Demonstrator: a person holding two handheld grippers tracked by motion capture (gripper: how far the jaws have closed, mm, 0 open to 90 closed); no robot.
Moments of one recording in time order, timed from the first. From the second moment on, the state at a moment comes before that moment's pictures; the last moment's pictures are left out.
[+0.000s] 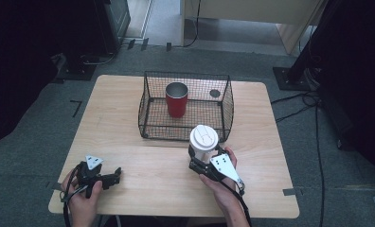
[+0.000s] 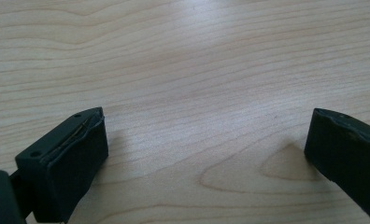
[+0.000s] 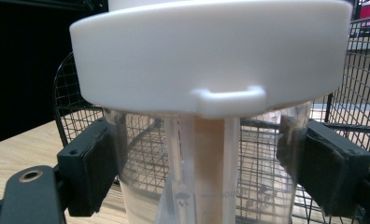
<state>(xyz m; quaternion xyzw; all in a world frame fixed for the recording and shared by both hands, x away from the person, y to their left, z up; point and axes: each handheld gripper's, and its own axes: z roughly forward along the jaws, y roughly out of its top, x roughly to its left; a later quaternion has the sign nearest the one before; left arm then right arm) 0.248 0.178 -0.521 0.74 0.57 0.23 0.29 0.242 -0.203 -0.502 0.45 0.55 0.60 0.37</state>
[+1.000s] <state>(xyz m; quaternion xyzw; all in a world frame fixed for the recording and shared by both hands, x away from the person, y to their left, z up) 0.248 0.178 -0.521 0.74 0.57 0.23 0.29 0.245 -0.198 -0.490 0.45 0.54 0.59 0.38</state>
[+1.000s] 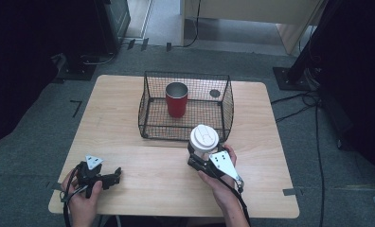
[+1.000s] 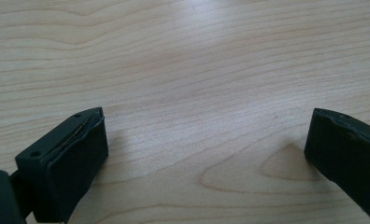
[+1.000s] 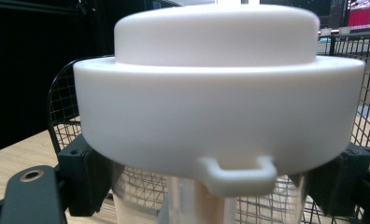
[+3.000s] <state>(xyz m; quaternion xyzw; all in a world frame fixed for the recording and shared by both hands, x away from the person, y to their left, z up) 0.248 0.178 -0.521 0.73 0.57 0.23 0.29 0.279 -0.192 -0.384 0.39 0.49 0.64 0.45</state>
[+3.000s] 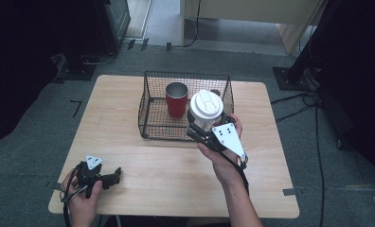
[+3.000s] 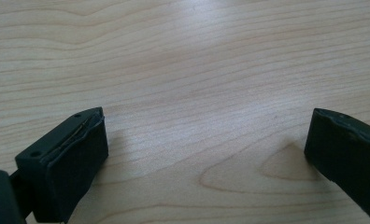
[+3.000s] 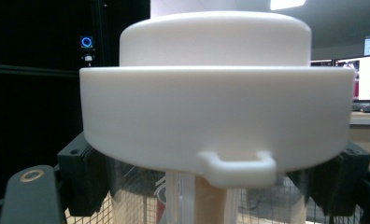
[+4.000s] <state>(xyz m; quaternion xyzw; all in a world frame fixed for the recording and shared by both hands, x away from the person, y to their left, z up) 0.248 0.178 -0.521 0.73 0.57 0.23 0.29 0.343 -0.194 -0.383 0.41 0.49 0.61 0.47</state>
